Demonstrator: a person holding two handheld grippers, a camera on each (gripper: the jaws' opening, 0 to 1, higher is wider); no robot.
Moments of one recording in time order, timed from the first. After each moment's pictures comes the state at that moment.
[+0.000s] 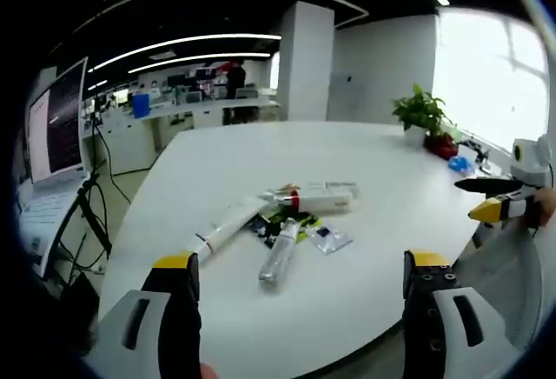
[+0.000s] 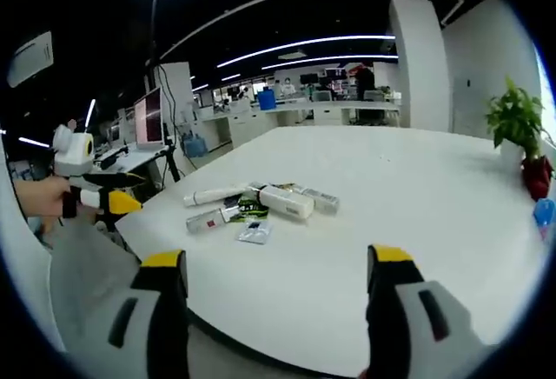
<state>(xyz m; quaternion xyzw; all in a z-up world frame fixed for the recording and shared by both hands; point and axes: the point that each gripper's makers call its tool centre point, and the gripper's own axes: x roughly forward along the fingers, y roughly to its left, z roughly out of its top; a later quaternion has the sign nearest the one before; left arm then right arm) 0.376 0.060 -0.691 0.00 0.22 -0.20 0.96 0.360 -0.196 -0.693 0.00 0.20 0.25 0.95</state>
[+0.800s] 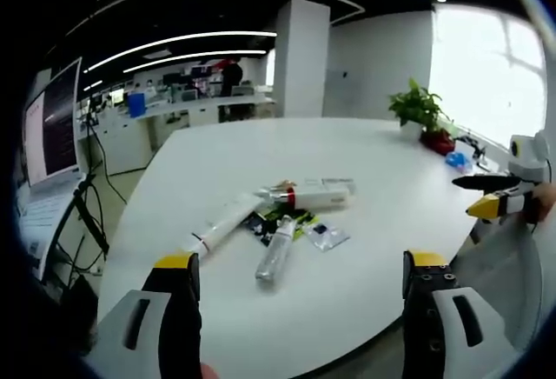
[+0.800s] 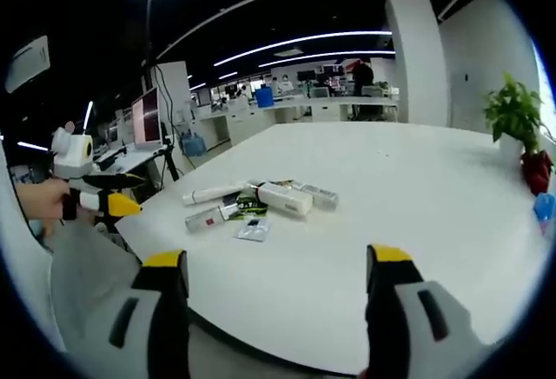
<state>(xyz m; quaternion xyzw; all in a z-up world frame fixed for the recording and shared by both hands) 0.376 0.056 -0.694 0.00 0.23 -0.20 0.95 0.360 -0.197 -0.697 0.00 0.21 0.24 0.95</state>
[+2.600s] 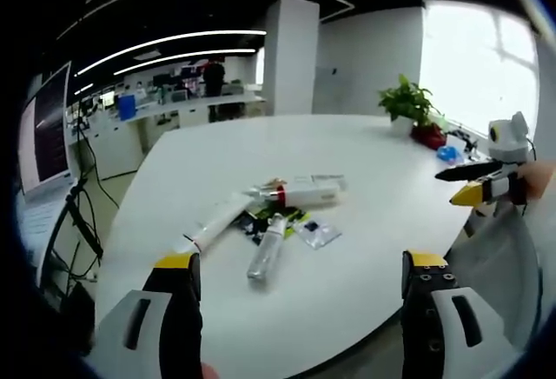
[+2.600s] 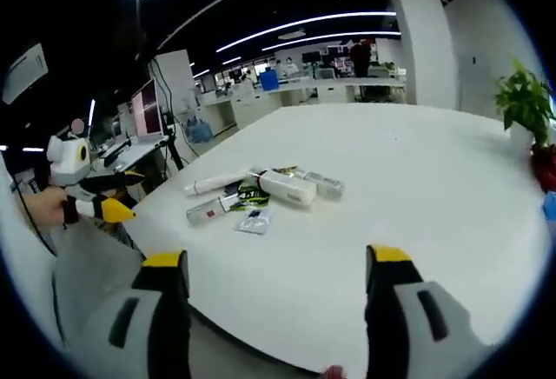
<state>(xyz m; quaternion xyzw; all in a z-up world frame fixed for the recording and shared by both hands) 0.374 0.049 -0.697 0.01 0.23 -0.23 0.95 0.378 -0.197 -0.708 0.01 0.26 0.27 0.93</state>
